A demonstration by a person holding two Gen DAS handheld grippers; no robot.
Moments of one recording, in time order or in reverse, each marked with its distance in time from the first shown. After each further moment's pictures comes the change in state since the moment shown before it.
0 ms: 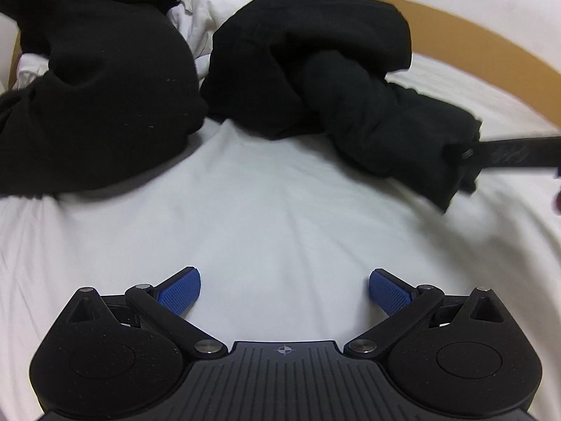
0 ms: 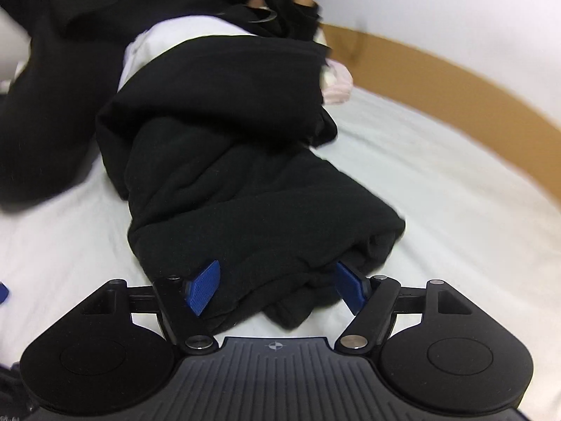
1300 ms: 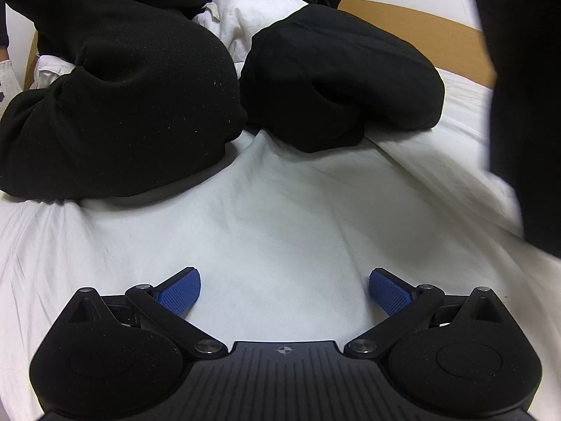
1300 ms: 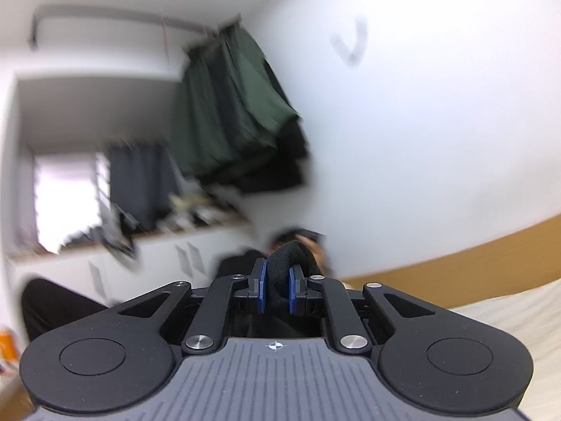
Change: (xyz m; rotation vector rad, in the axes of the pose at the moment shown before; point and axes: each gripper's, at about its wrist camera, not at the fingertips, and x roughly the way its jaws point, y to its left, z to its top) left arm 0.004 0.020 0.000 -0.041 -0.053 0.026; right arm -0.211 -0.070 0.201 0.287 -0.723 0.183
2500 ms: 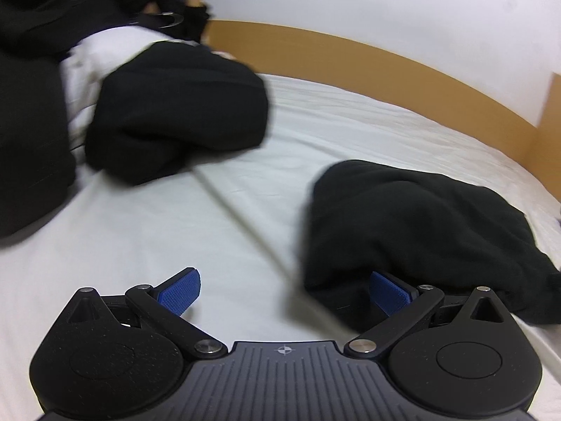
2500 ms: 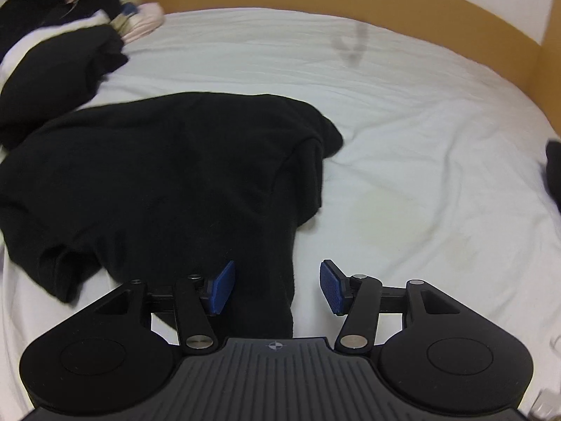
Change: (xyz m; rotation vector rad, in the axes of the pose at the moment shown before) left arm -0.051 -0.094 -0.002 0.151 -0.058 -0.387; right arm -0.016 -0.294 -0.261 -0.154 0.878 -0.626
